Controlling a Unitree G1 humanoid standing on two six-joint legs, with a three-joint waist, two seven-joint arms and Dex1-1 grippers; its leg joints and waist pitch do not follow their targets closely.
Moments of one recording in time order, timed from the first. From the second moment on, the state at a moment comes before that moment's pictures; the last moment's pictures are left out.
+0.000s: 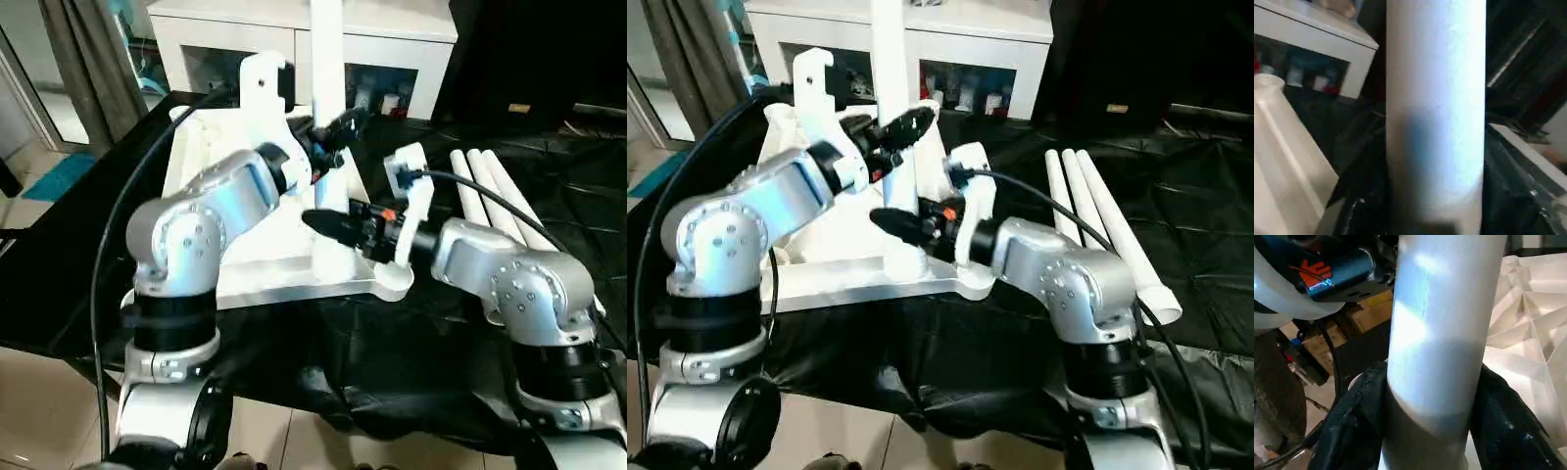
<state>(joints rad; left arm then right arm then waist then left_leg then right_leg) -0.78 0.02 0.16 -0.12 -0.68 0.98 -0.11 -0.55 -0.25 0.02 -0.15 0.67 0.99 0.58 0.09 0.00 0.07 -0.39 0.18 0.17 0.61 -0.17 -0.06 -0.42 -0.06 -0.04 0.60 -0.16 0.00</state>
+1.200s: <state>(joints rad) -0.81 0.11 0.12 -0.14 -0.74 0.99 -0.23 -0.51 -0.31 0.05 -0.19 0.66 0.88 0.72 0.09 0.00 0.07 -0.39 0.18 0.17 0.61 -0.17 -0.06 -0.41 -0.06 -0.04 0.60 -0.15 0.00</state>
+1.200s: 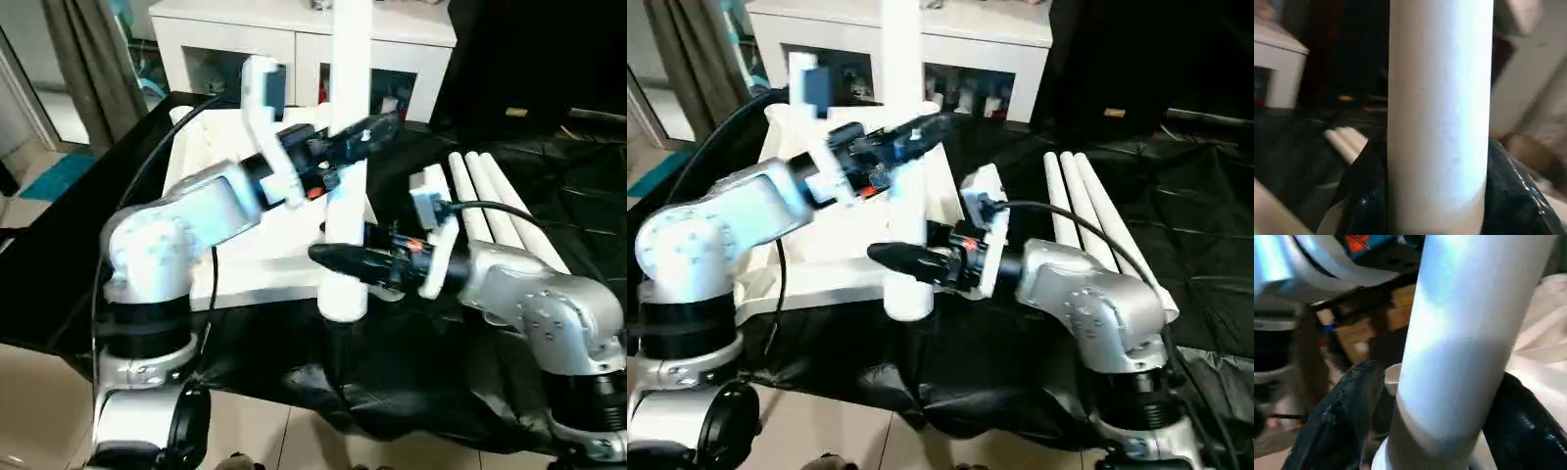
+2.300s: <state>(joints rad) -0.82 0.09 0.14 -0.16 -0.77 0.98 -0.26 -0.50 -0.28 0.05 -0.19 0.71 0.94 0.69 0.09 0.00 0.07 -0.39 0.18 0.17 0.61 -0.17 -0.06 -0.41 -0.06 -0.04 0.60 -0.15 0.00</state>
